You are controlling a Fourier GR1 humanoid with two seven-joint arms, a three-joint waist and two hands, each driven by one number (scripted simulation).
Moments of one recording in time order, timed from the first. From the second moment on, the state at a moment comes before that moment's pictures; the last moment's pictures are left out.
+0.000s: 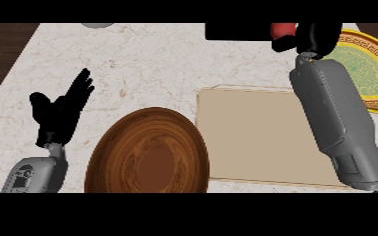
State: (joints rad) left arm -0.18 0.24 0.05 -1.41 0.07 0.02 0.17; right arm -0.87 -0.24 -0.08 -0.89 1.14 -0.42 0.55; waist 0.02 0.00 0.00
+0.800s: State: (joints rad) left arm -0.17 0.23 0.06 -1.41 0.05 0.01 0.16; right arm -0.85 -0.48 -0.34 -0.59 0.93 -0.57 0.30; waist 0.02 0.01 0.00
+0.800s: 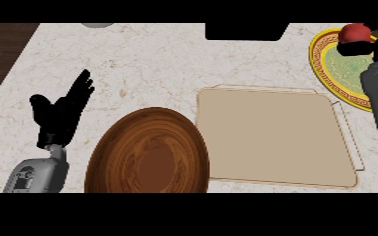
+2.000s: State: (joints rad) left arm -0.18 0.21 0.06 -1.41 0.04 0.01 0.18; right arm -0.85 -0.61 -0.60 -0.40 0.59 -0.37 -0.35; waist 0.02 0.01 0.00
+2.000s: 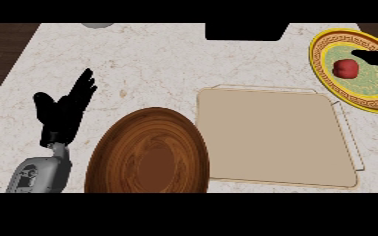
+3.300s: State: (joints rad) left arm -0.15 0.20 0.08 -1.45 0.02 0.00 0.19; right arm -0.65 -0.74 -0.74 -0.42 0.17 0.06 -0.43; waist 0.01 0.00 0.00
